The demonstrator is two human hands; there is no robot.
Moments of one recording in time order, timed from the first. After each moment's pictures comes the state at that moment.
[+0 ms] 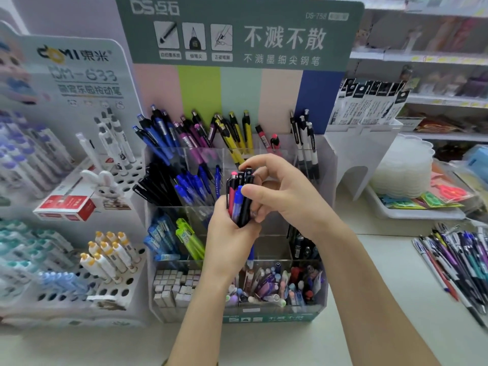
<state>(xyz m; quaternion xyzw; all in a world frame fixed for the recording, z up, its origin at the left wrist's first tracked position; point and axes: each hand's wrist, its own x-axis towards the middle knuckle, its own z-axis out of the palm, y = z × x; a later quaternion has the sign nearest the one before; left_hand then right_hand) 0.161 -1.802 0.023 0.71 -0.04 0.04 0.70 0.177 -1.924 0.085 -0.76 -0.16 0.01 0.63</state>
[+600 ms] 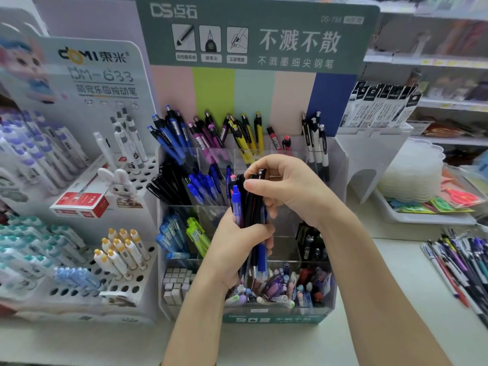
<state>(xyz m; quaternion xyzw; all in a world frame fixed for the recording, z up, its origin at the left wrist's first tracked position) 0.156 -1.786 0.033 0.62 -0.11 -0.11 0.77 0.187 -1.914 0.097 -0.79 -0.15 0.04 0.60</state>
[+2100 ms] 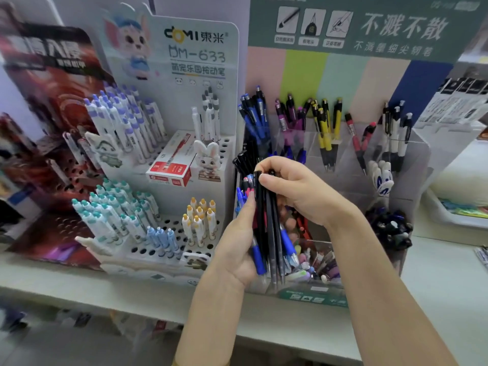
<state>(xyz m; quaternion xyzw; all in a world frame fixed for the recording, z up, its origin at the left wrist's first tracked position) 0.125 -1.686 0.026 0.35 0.08 -0.21 0.91 0.178 -1.803 0.068 -0.74 -0.23 0.14 0.62</state>
